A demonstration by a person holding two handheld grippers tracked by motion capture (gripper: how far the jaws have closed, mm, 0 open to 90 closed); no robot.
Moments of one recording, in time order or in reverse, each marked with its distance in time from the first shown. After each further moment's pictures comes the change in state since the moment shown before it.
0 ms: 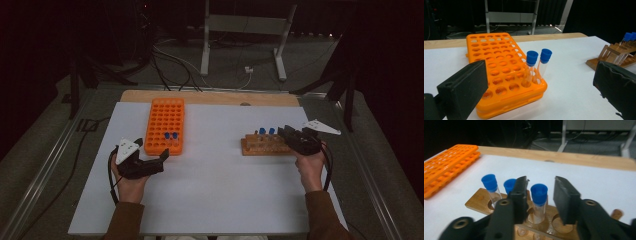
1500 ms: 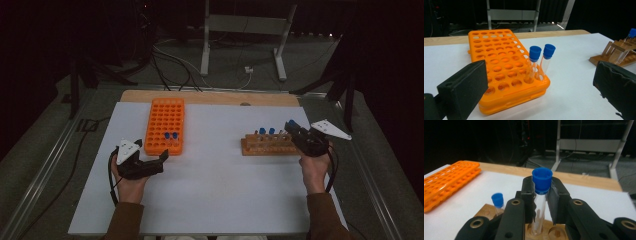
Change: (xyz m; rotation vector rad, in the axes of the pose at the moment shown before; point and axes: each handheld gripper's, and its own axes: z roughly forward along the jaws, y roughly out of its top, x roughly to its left) left arm 0.000 -0.004 0.002 0.020 0.011 0.008; right arm 0.012 0.014 -0.030 -0.150 -0.050 -0.056
